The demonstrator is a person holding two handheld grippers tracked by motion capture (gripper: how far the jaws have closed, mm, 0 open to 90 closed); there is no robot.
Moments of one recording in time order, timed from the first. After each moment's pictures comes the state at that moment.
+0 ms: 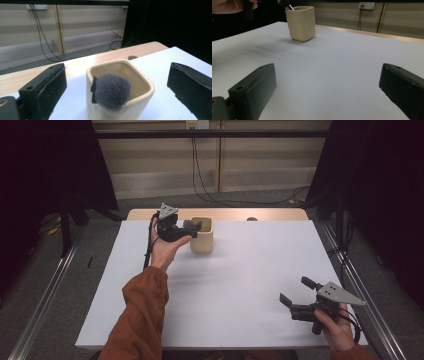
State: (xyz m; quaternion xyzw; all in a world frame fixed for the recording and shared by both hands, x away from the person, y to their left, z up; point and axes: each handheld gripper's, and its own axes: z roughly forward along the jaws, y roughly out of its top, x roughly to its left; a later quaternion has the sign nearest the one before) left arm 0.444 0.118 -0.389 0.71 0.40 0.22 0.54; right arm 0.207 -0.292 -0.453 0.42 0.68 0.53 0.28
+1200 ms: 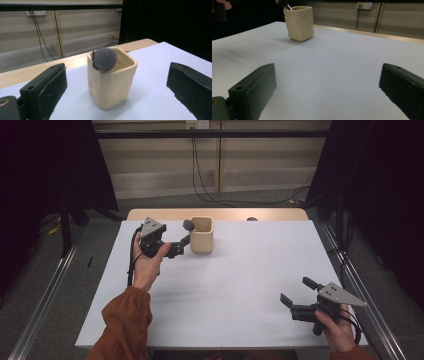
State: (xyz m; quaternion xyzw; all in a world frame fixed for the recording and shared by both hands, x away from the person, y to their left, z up) left arm 0.389 0.155 -0.387 0.72 0.37 0.22 0.55; right arm 0.205 -0.293 -0.452 0.43 0.68 0.53 0.28
